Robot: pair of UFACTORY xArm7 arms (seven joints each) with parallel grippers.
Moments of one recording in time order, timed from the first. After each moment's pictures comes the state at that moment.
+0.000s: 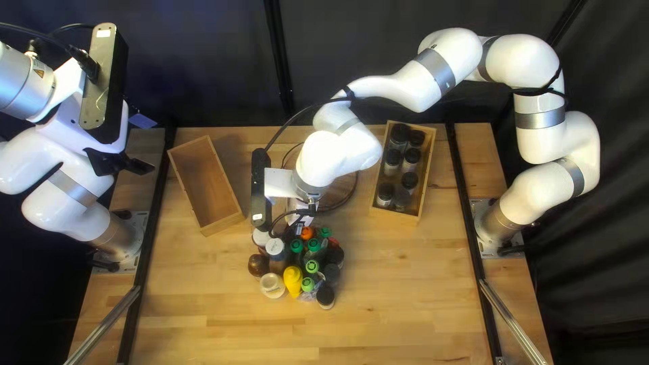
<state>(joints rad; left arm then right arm) -0.63 -0.97 0.21 0.97 0.45 1.53 -0.50 1.90 -0.72 -1.55 1.21 -0.95 1.03 0.58</state>
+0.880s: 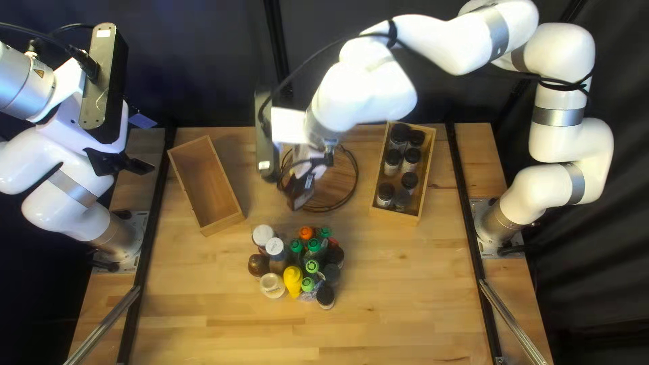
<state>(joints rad) -0.63 -0.97 0.21 0.97 0.45 1.53 -0.50 1.47 -0.73 -1.23 1.25 -0.92 1.25 0.40</state>
